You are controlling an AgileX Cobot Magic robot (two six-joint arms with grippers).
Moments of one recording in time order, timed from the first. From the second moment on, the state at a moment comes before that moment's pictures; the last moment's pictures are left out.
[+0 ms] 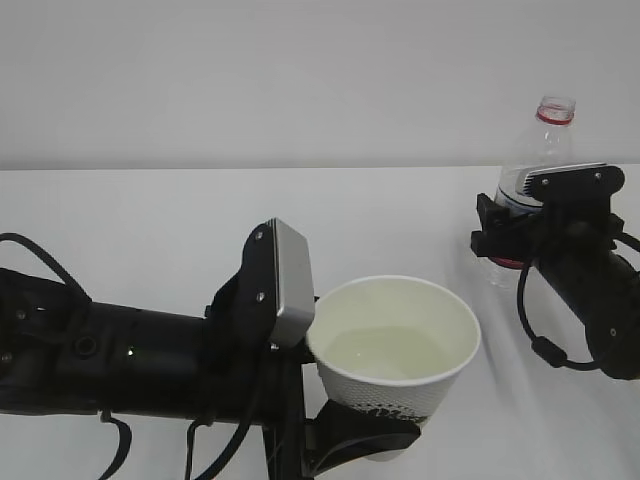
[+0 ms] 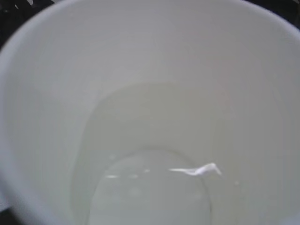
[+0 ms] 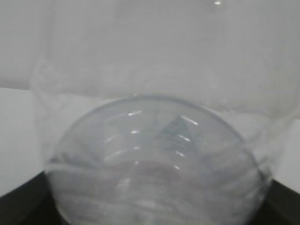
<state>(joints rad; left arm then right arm) -0.75 1.78 -0.66 0.96 -0.84 -0.47 0.21 2.09 -0.67 0.16 -1.14 -0.13</state>
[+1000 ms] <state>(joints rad) -0.75 1.78 -0.66 0.96 -0.84 -0.47 0.21 1.93 -0.67 0.16 -1.11 -0.15</state>
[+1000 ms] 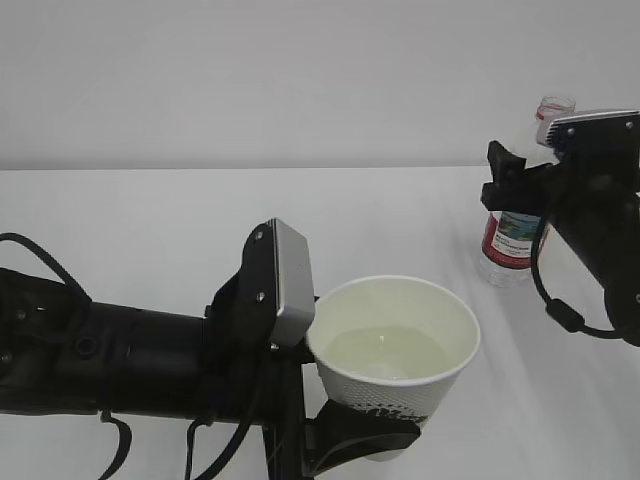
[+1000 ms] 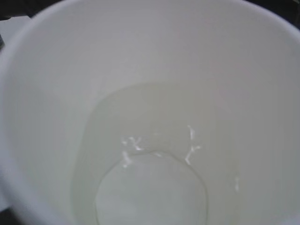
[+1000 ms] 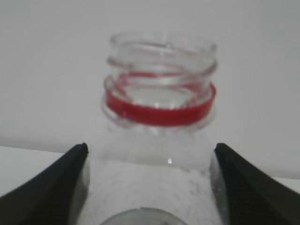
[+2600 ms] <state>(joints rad) -0.75 1.78 -0.66 0.93 -0.85 -0.47 0.21 1.57 -0.42 0.16 -1.02 -0.18</state>
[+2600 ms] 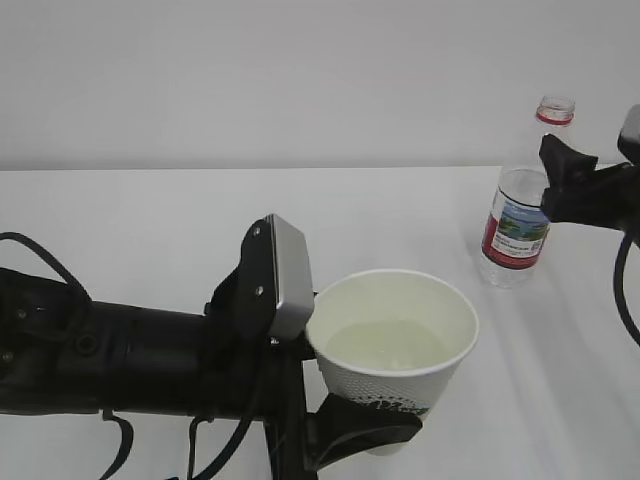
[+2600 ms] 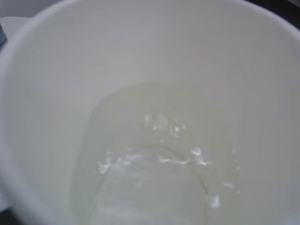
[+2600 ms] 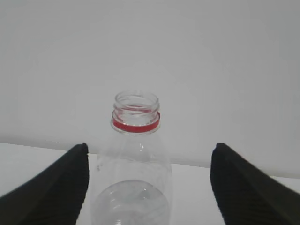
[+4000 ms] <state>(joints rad) -0.75 1.78 -0.66 0.74 -0.84 -0.37 0.21 1.31 -0.25 0.10 -0.84 -0.14</state>
